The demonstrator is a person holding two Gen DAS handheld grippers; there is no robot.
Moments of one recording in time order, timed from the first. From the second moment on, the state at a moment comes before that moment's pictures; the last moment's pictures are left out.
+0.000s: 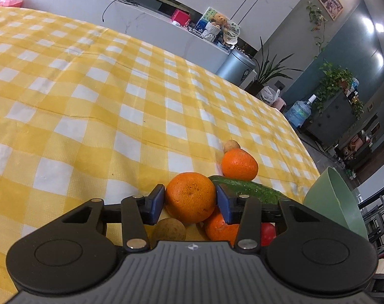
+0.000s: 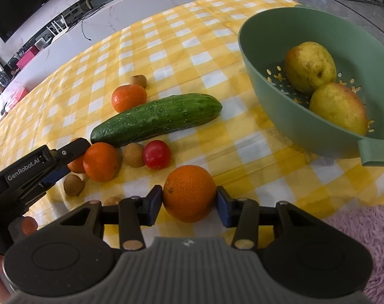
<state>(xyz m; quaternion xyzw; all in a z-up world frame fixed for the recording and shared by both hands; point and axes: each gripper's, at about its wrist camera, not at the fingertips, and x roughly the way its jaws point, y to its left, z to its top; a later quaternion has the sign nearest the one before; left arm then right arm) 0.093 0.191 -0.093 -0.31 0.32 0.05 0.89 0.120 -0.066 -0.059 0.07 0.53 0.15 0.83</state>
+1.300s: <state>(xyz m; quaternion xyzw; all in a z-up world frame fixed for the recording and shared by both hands) 0.063 0.155 -0.008 -0.31 0.19 -0.03 0.93 0.076 -0.104 0.028 0.12 0.32 0.18 0.92</state>
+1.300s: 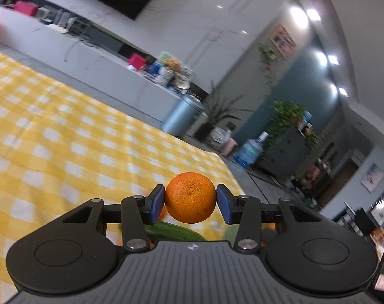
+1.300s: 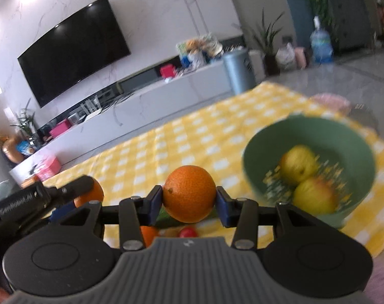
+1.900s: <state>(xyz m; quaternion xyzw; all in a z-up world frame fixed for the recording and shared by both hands) 0.072 0.082 -0.006 -0.27 0.21 -0.12 0.93 0.091 -0.205 0.025 0.26 0.31 0.08 0.91</state>
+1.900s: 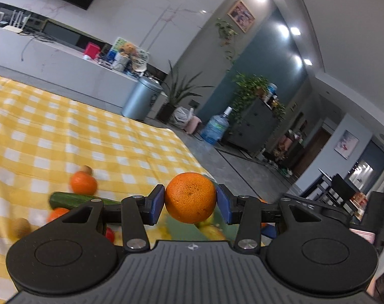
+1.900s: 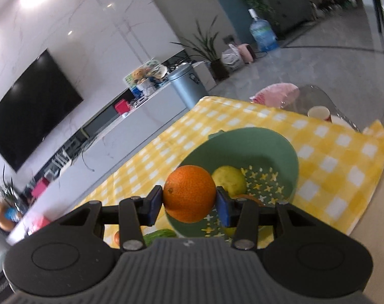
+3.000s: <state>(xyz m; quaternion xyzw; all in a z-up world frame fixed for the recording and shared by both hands) 0.078 0.054 -0.016 -0.26 0.23 -0.13 0.93 0.086 -0.222 0.004 0.36 0.18 0.09 0.91</state>
